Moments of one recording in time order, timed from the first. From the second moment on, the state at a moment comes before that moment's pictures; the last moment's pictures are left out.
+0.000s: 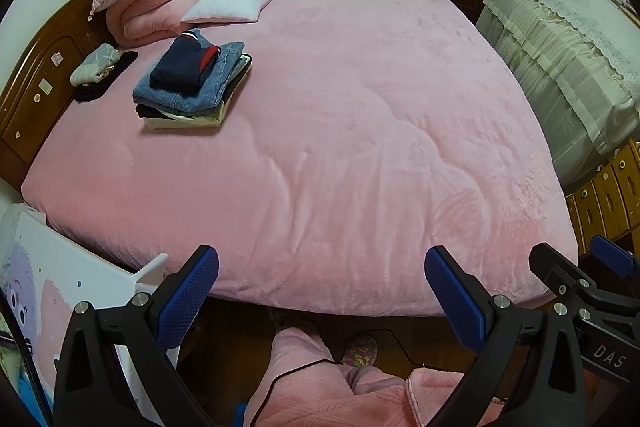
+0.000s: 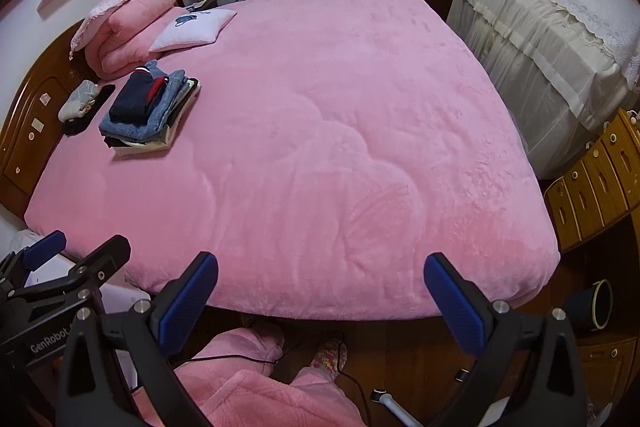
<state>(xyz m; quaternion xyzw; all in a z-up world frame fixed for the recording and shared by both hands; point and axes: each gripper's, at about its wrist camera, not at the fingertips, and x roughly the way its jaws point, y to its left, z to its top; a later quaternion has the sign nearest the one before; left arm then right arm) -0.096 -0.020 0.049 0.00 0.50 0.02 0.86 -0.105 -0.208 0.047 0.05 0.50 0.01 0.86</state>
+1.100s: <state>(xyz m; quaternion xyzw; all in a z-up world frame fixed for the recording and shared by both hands) -0.077 -0.054 0.047 0.01 0.51 0.01 0.86 -0.093 -0.234 0.038 0.05 0.52 0.00 0.85</state>
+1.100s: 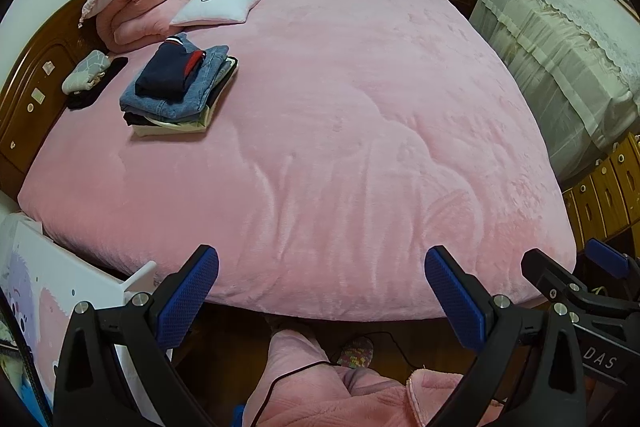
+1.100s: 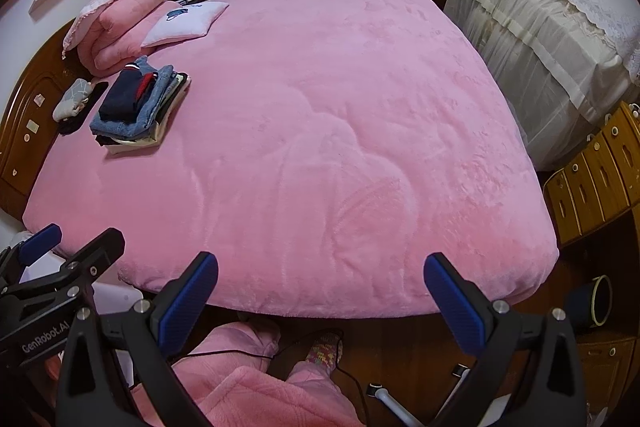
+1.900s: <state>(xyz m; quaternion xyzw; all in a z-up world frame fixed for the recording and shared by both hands) -0.061 -0.062 0.052 0.02 0.50 0.02 0.87 -0.075 -0.245 0.032 0.07 0.52 0.00 0.85</state>
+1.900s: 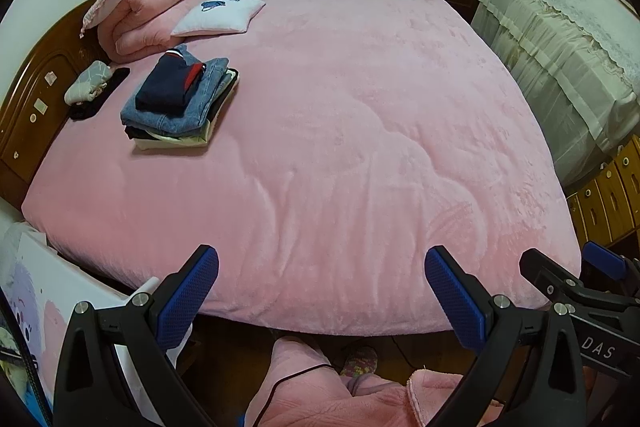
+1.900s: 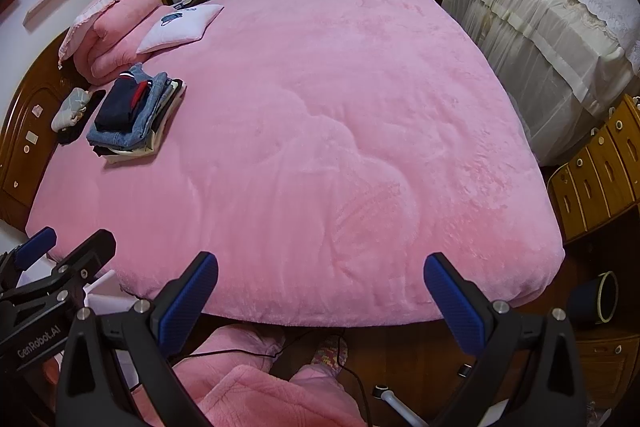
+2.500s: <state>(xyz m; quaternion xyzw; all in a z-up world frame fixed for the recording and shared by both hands) -0.045 -0.061 0.056 0.02 0.49 0.03 0.87 -0.052 -0.250 0.032 0.08 0.52 0.00 0.85</state>
